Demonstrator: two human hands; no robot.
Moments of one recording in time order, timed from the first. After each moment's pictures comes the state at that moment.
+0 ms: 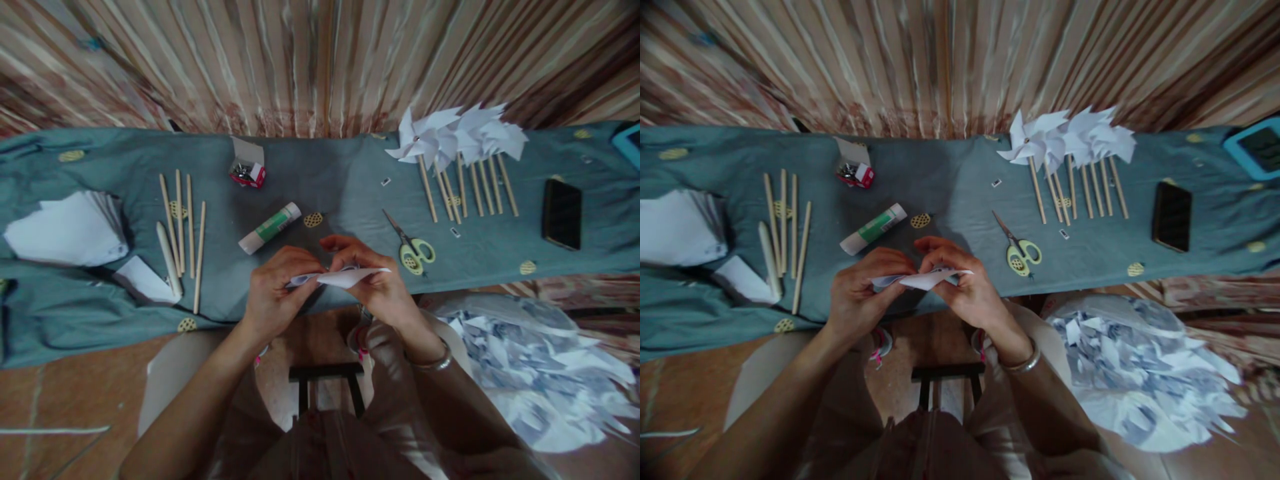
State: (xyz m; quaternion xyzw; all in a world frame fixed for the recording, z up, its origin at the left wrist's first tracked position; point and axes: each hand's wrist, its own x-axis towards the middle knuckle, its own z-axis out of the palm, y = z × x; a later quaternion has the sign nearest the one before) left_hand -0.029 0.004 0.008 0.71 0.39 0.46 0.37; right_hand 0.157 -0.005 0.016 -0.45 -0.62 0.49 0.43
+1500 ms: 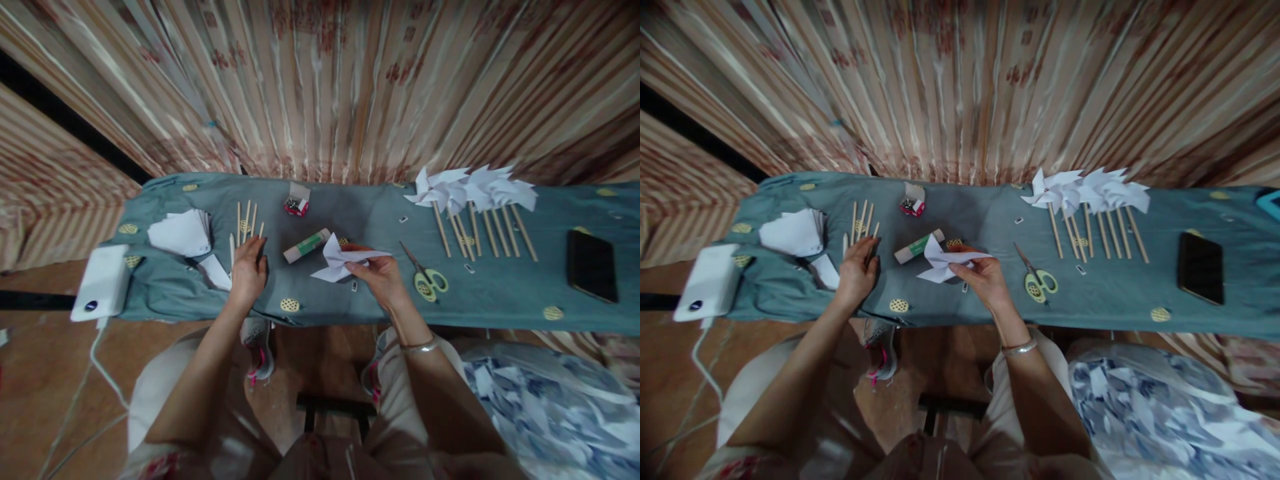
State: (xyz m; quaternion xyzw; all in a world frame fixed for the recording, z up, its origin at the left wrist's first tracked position) left_hand -0.138 0.025 -0.036 0.65 0.68 0.32 0.11; right_hand 0.139 0.029 -0.013 -0.44 -0.46 0.58 0.51
